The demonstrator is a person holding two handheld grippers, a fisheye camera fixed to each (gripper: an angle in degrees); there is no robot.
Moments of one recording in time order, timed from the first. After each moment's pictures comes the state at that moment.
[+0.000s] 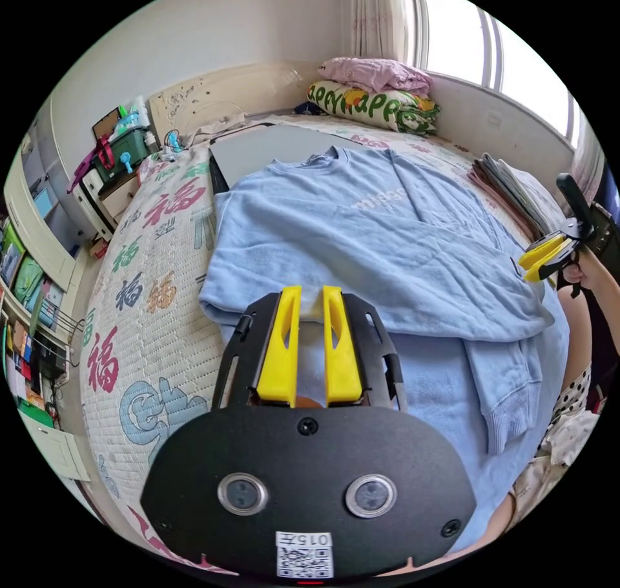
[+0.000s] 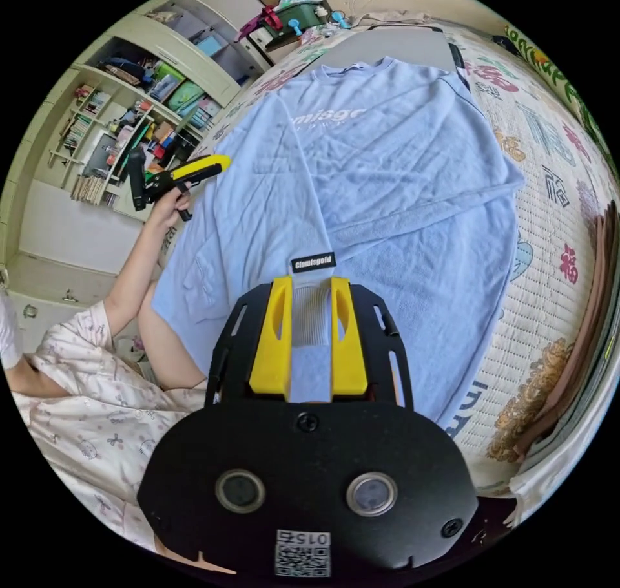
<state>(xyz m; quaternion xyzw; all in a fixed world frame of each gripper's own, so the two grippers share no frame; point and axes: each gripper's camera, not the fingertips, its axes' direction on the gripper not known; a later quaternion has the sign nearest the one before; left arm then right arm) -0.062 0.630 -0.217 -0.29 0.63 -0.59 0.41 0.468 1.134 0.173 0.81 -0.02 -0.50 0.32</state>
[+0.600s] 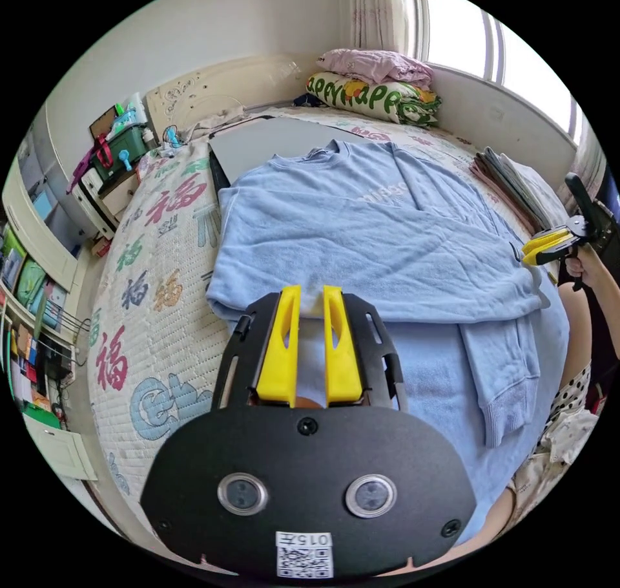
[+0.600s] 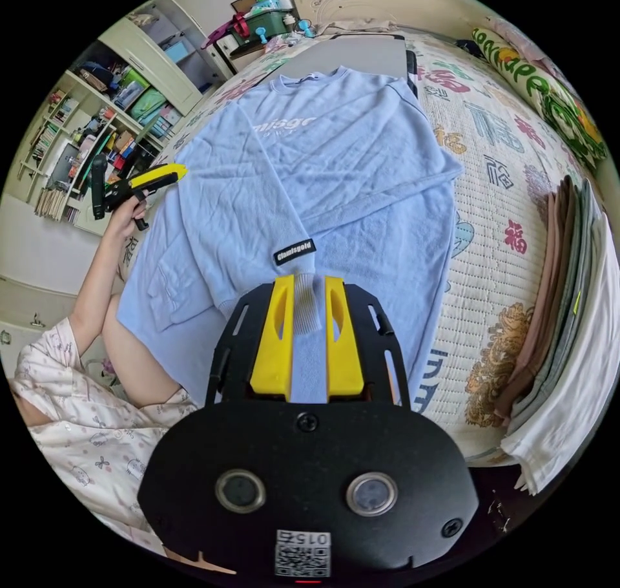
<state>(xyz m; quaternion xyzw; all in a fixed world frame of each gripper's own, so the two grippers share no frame) -0.067 0.626 -0.161 -0.29 0.64 -0.57 0.42 0.518 1.134 0.248 0.85 -0.04 -0.41 0.32</state>
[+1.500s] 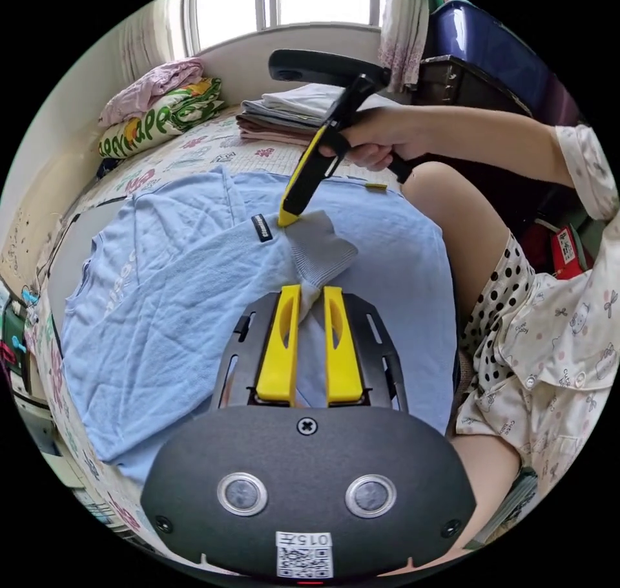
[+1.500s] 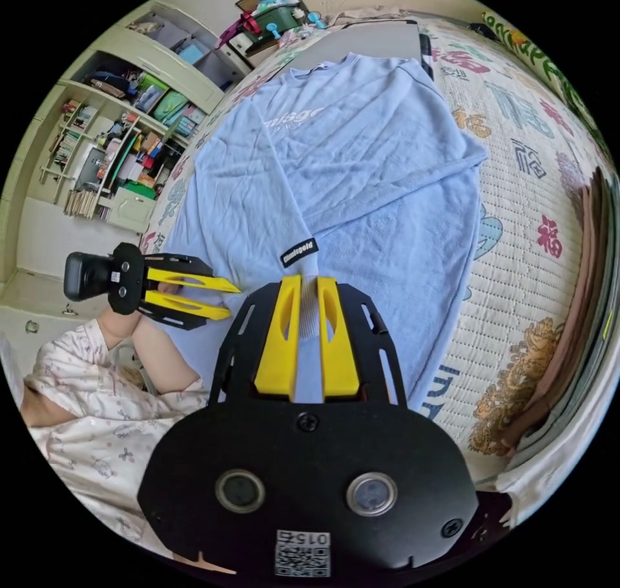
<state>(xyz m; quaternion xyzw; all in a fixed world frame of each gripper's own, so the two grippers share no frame) -0.207 0.354 -0.160 0.05 0.78 -0.44 0.44 0.565 1.146 0.304 0.80 -0.04 -0.49 0.34</state>
